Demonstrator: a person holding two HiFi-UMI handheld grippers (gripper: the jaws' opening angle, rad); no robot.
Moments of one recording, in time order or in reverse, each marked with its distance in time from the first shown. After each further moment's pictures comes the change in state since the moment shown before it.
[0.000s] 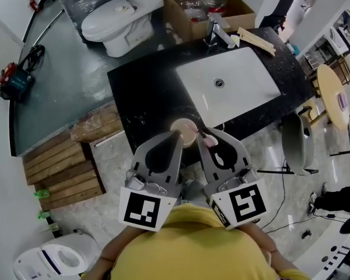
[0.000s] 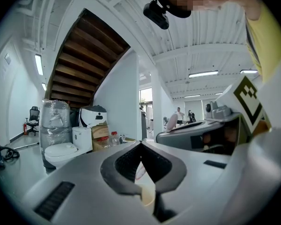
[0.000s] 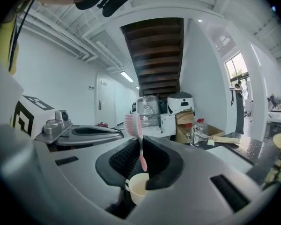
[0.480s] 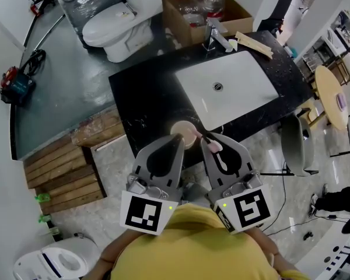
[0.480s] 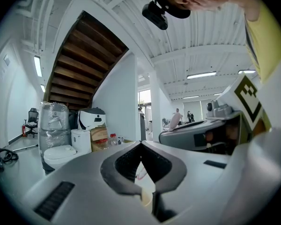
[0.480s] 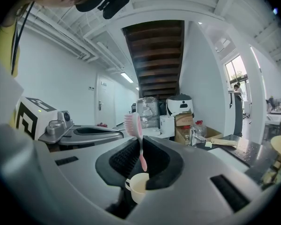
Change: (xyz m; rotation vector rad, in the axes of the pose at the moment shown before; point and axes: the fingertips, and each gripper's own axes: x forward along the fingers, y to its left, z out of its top) left arm -0.009 -0.008 0.012 0.006 -0.021 -0.012; right arm -0.018 0.004 0.011 -0.012 -0.012 -0.011
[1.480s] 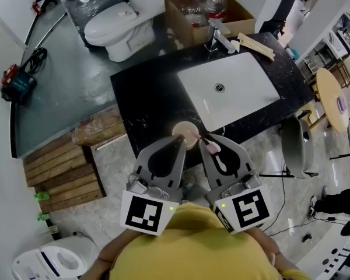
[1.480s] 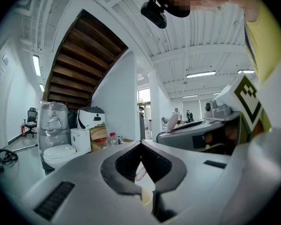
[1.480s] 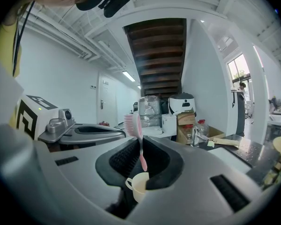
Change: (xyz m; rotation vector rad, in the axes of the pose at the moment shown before) left arm 0.000 0.001 -0.002 0.019 0.022 -0.017; right arm 0.006 0.005 -0.002 -0.009 0.017 0.024
